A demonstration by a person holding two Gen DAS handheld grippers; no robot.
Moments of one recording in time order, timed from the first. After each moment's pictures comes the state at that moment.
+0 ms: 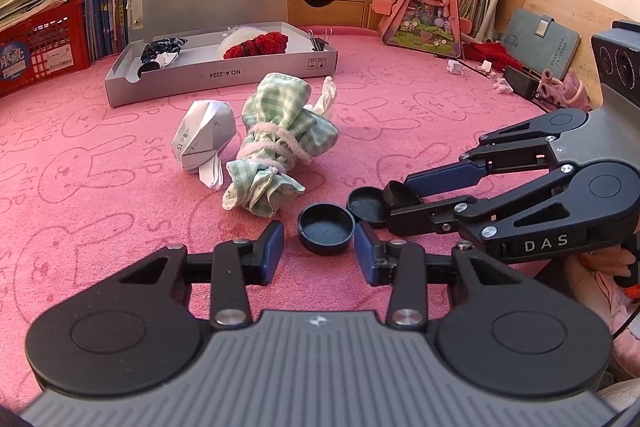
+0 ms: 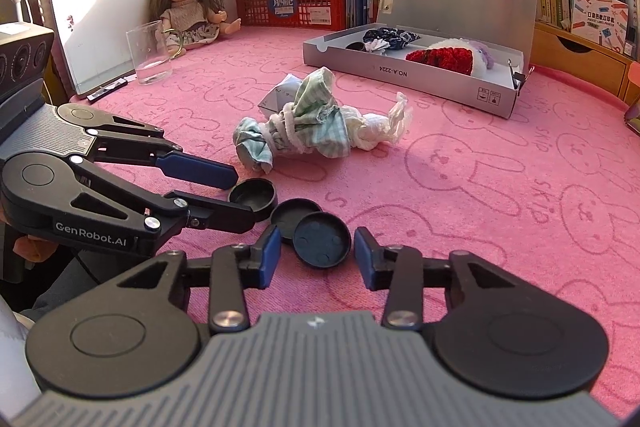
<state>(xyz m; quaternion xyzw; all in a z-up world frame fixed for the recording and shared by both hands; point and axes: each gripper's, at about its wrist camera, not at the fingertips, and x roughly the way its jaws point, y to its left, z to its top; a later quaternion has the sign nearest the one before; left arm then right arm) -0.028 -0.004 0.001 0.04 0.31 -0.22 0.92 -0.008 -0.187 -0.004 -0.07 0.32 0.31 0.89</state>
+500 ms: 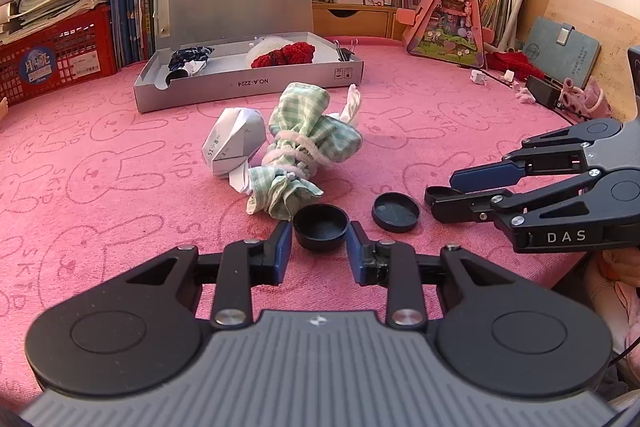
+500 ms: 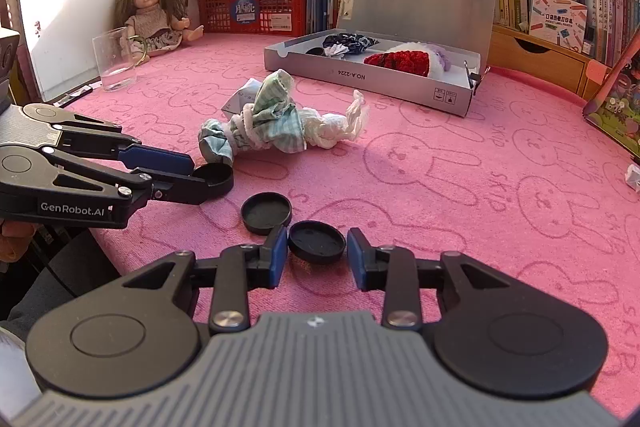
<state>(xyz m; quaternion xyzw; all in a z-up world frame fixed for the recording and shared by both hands) -0.033 -0.001 0.001 0.05 0.30 -0.18 0.94 -0.016 -0.195 -0.004 -0.08 0.31 0.25 0.92</state>
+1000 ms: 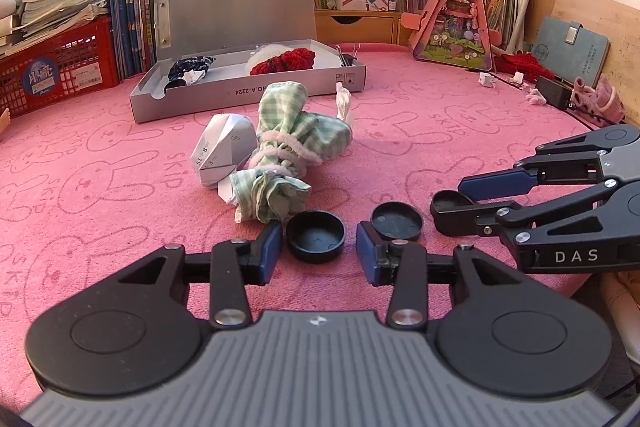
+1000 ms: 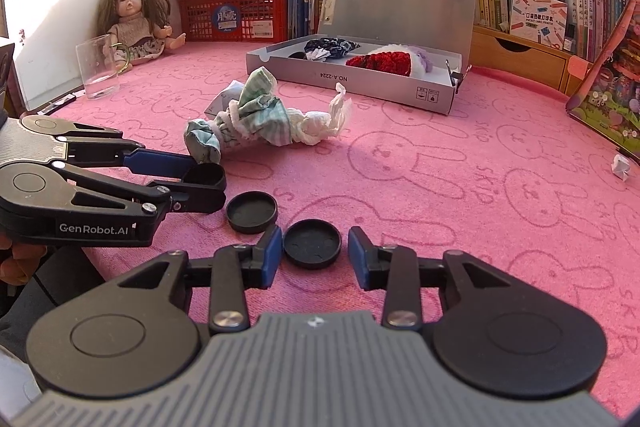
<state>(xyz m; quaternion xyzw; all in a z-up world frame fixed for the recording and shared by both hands) -0.026 -0.016 -0.011 0.06 0.28 -0.17 0.94 -0.022 -0.194 -0.012 -0.07 0.29 0.22 0.93</state>
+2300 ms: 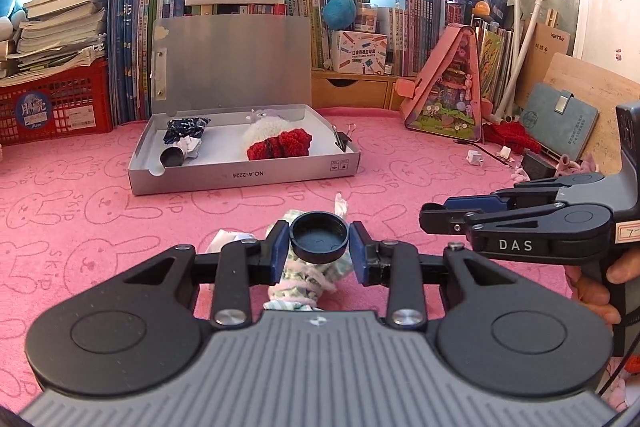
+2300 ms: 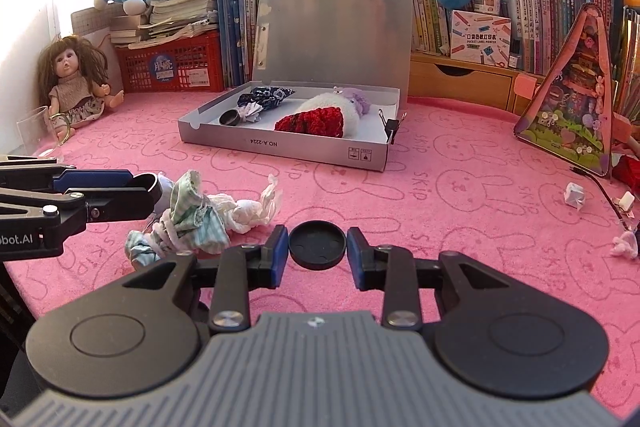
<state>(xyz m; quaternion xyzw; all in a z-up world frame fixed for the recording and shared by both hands) 0.001 -0.005 0.060 0.01 0.23 -0.19 0.95 0.028 -0.213 0.036 -0.02 0.28 0.14 0.95</state>
